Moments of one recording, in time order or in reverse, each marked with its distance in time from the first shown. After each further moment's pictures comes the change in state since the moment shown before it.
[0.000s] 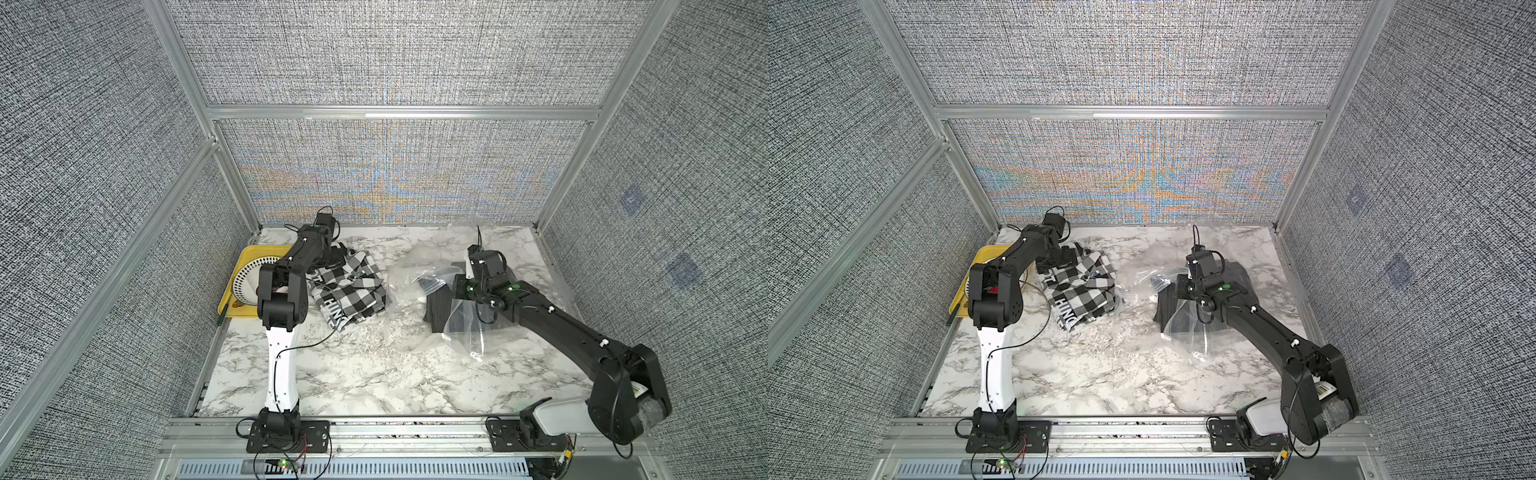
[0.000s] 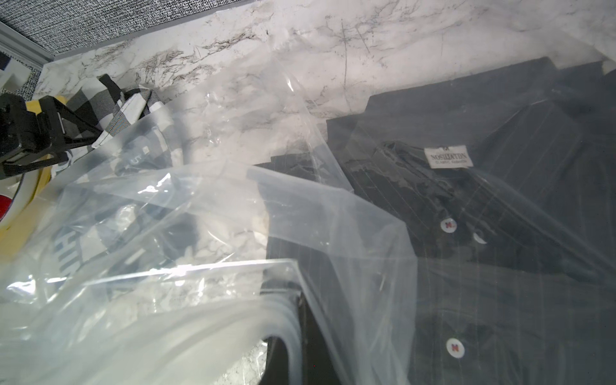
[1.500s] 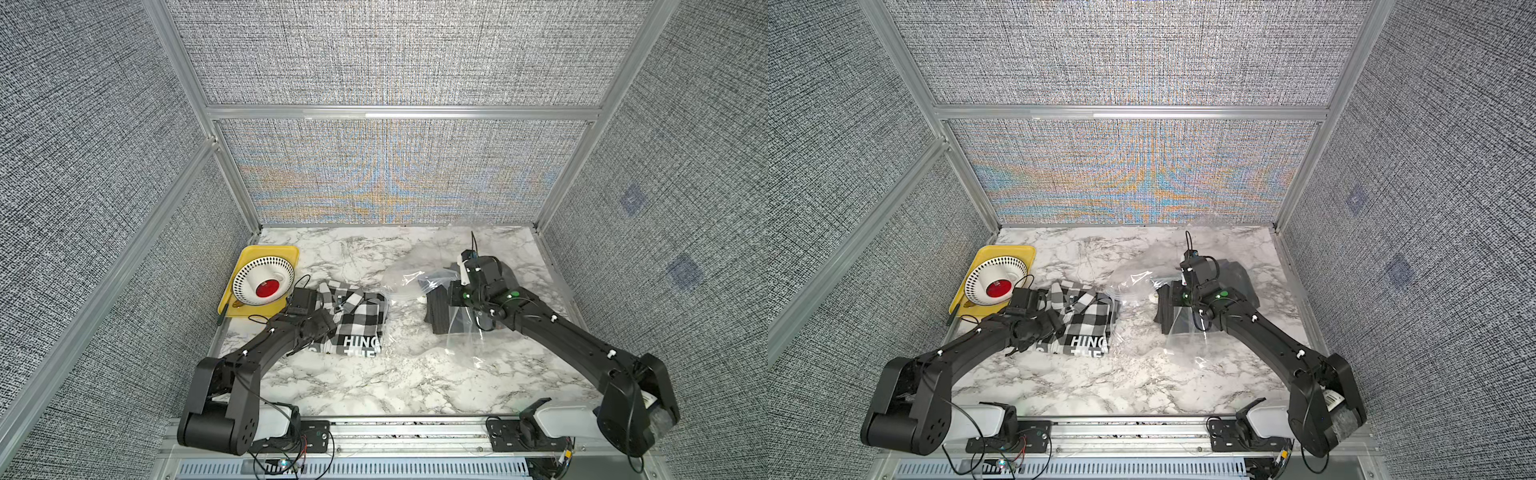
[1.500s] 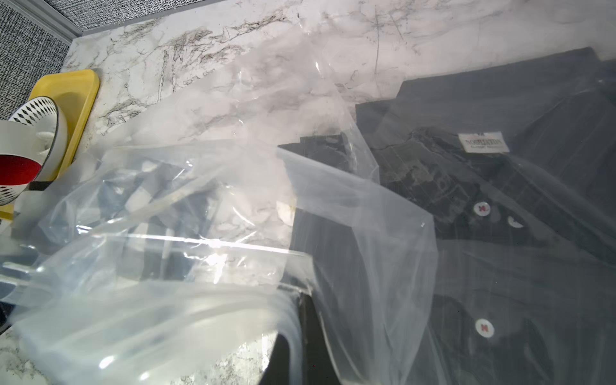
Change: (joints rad) left arm -0.030 -0.999 -1.344 0.487 0.051 -0.311; right arm 0.076 -0.065 -0.032 -0.022 0.003 0.006
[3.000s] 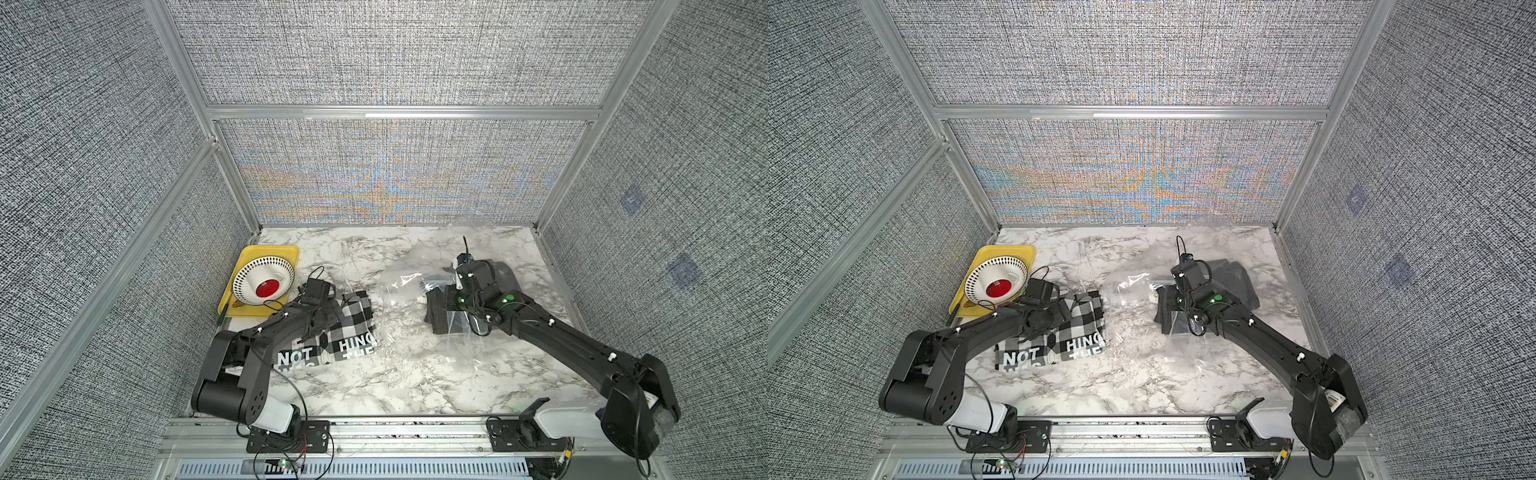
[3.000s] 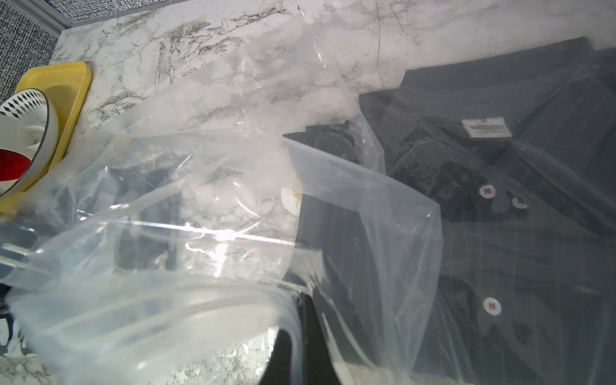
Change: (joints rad) left arm -0.076 0.134 0.089 0.048 -0.053 0.006; right arm 0.084 -0.018 -0.001 -0.037 0.090 0.056
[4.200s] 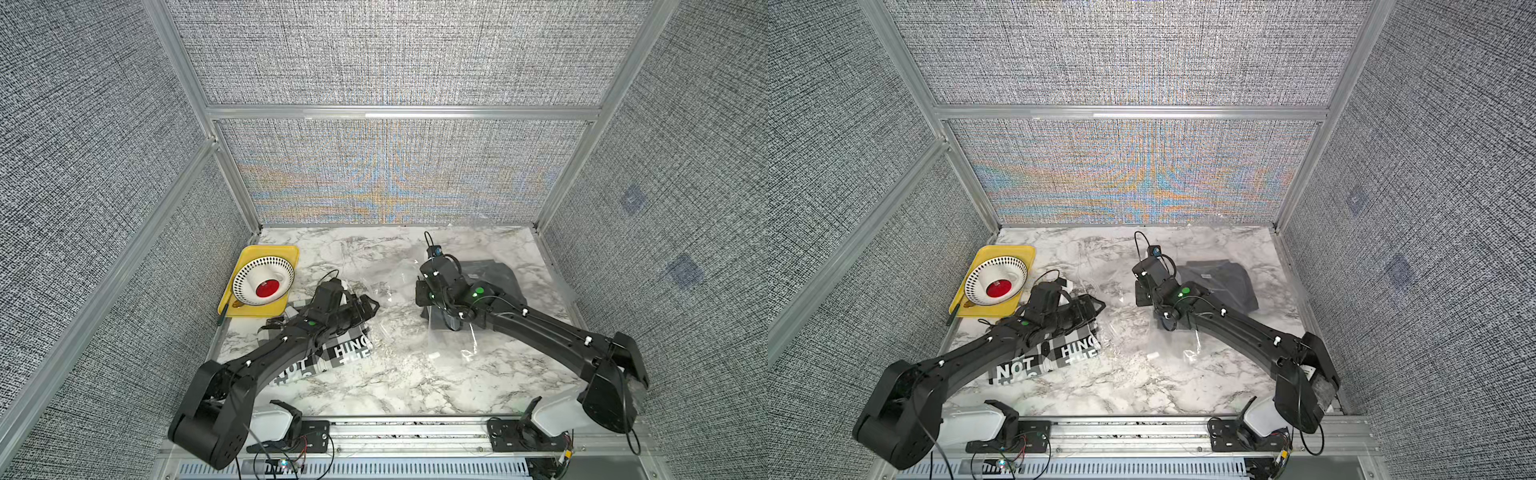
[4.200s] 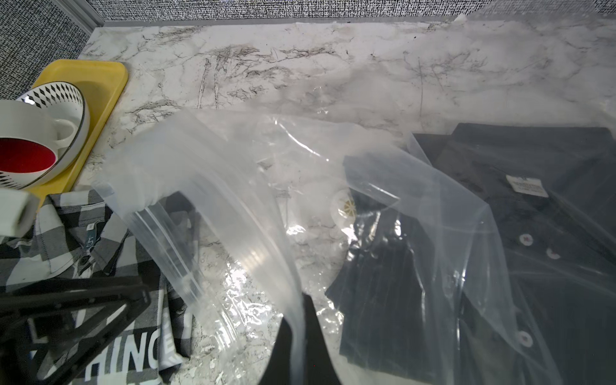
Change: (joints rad) left arm -0.208 -0.115 -0.060 0.382 0.418 -0.150; right arm 0.216 0.164 0.240 -0.055 0.209 0.015
